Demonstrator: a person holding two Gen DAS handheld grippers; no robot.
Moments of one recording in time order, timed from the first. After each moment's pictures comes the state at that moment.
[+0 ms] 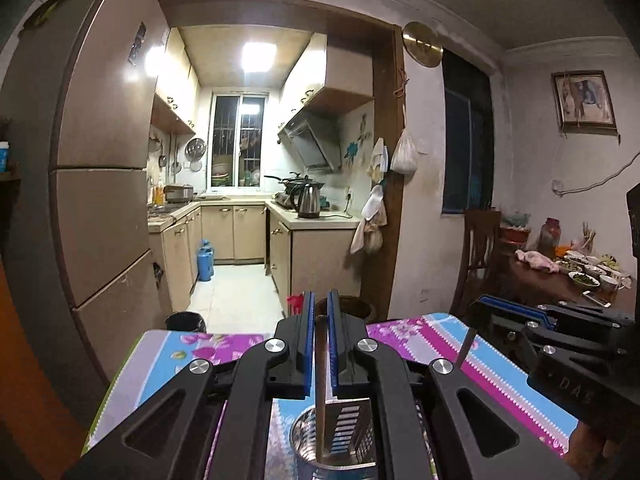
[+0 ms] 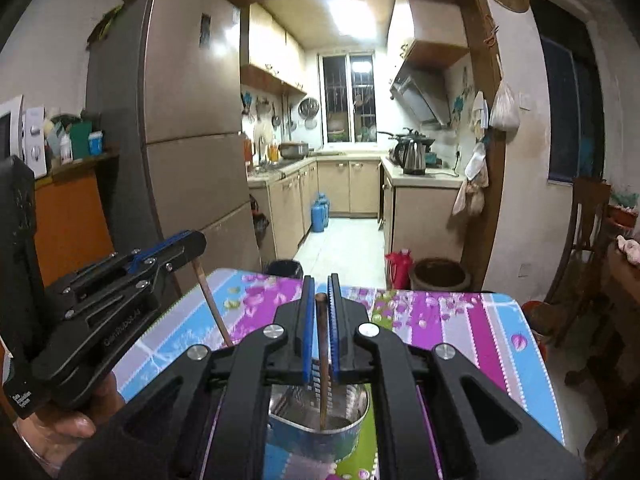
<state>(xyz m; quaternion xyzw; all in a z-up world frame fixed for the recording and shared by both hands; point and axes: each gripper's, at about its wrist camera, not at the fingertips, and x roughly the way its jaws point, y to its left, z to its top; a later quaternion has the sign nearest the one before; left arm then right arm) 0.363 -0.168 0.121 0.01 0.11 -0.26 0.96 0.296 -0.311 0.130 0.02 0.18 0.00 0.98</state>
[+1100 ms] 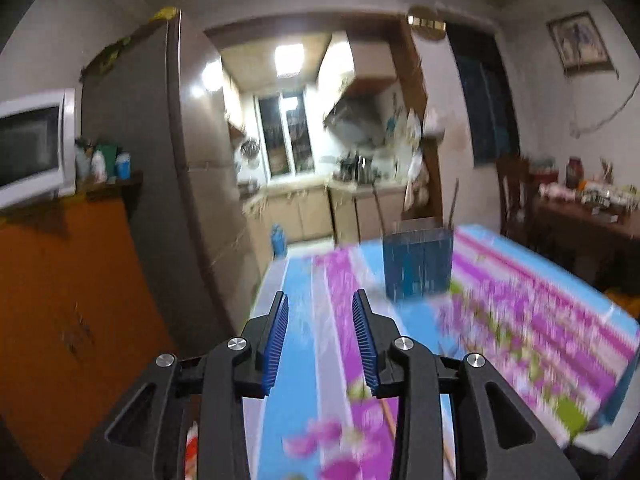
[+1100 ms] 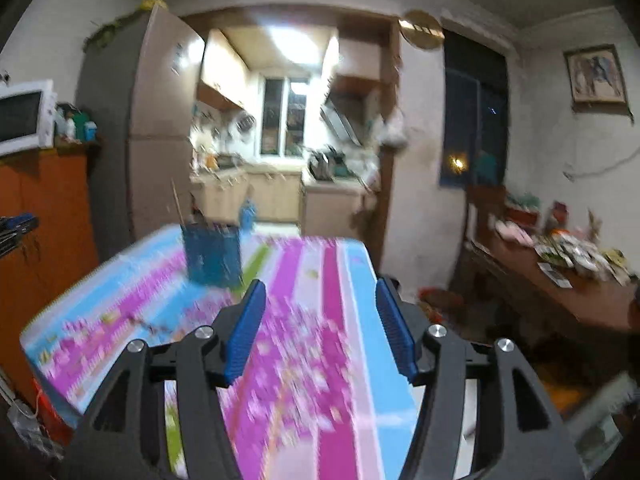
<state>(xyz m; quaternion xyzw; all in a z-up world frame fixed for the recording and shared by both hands) 0.050 0.037 0.063 0.10 0.13 -0.15 0.97 -0.095 -0.370 0.082 0.00 0.17 -0.14 0.97</state>
